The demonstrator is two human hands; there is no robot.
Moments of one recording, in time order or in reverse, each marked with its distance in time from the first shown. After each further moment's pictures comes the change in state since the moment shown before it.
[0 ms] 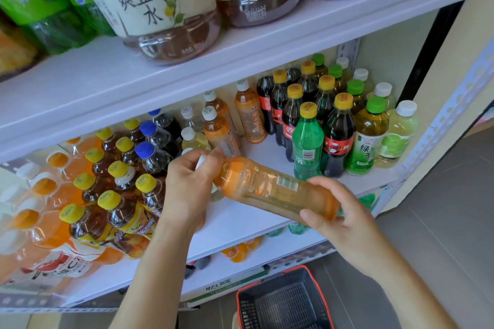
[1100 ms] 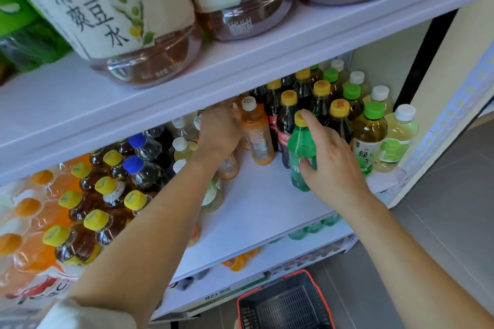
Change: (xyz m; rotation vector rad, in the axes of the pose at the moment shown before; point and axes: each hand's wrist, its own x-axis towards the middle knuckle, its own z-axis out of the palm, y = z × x) left_hand 0.134 -0.015 0.072 0.894 -0.079 0.495; right_hand 0.100 -0.022 -0.010 -0.642 0.253 -0.222
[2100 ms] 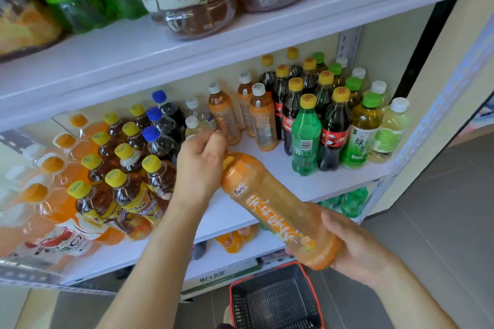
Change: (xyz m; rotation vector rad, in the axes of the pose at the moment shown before) left_hand -0.138 0.024 -0.083 -0.632 0.098 -0.401; right_hand -0.136 0.012 -0.001 1.642 -0.788 0.620
